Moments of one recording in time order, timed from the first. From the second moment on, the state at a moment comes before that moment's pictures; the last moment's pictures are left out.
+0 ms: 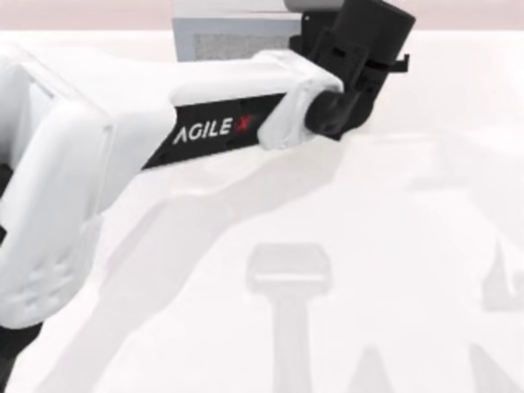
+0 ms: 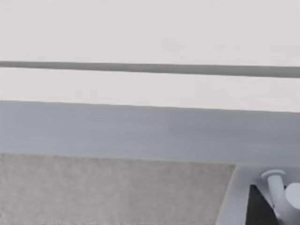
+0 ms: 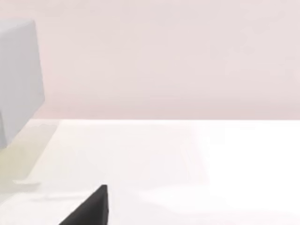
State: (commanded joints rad) left arm -0.77 2.23 1.72 -0.08 -0.69 -0.39; right arm 0.00 0.00 0.00 0.00 0.00 0.00
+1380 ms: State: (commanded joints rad) left arm -0.77 2.20 1.68 -0.04 -0.66 -0.37; right arm 0.00 0.00 0.00 0.00 0.00 0.00
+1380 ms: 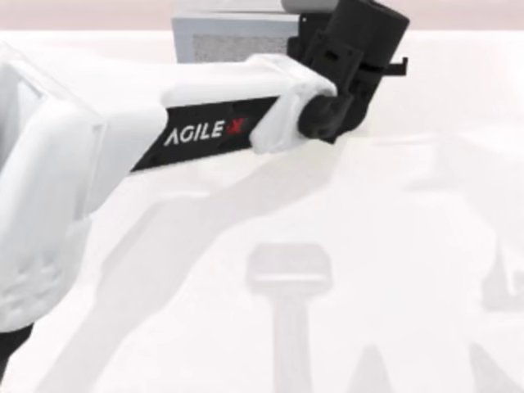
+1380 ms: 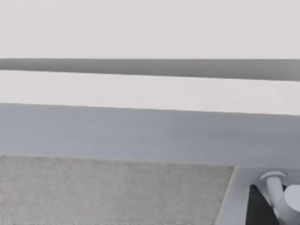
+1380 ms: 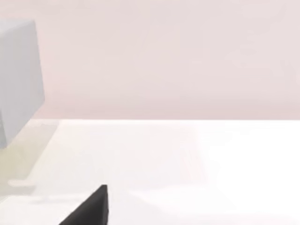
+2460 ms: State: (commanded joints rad) left arm -0.78 2.23 1.71 -0.08 -0.65 -0.38; right arm 0.00 0.00 0.00 0.00 0.00 0.00
